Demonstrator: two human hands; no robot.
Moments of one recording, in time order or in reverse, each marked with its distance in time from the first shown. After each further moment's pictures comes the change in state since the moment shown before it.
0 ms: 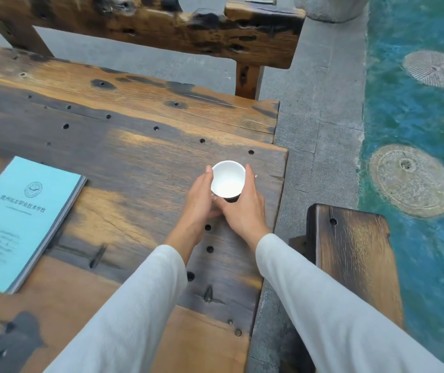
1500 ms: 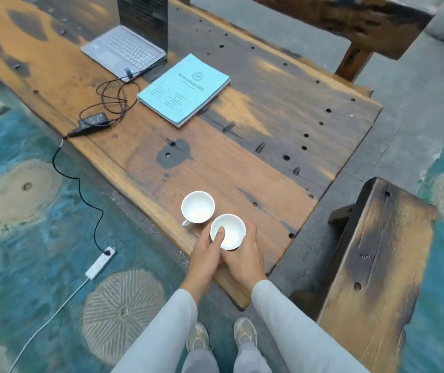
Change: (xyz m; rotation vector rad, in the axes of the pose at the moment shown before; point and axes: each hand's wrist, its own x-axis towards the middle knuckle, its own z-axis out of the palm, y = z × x) left_hand -0.414 -0.275 -0.179 -0.132 0.348 -0.051; right_hand -0.468 0.080 0.108 -0.172 -0.384 0.029
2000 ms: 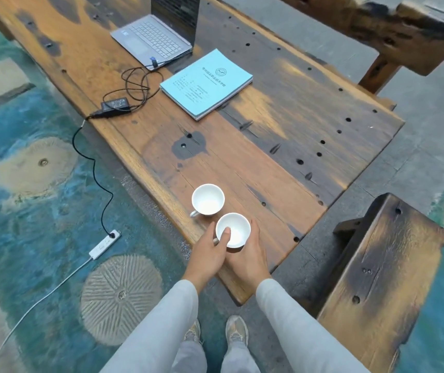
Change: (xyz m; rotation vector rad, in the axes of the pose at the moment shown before) left_hand -0.011 -0.006 -0.011 0.324 0.024 0.046; right_hand -0.008 -0.003 -0.008 -0.070 -0.106 -0.041
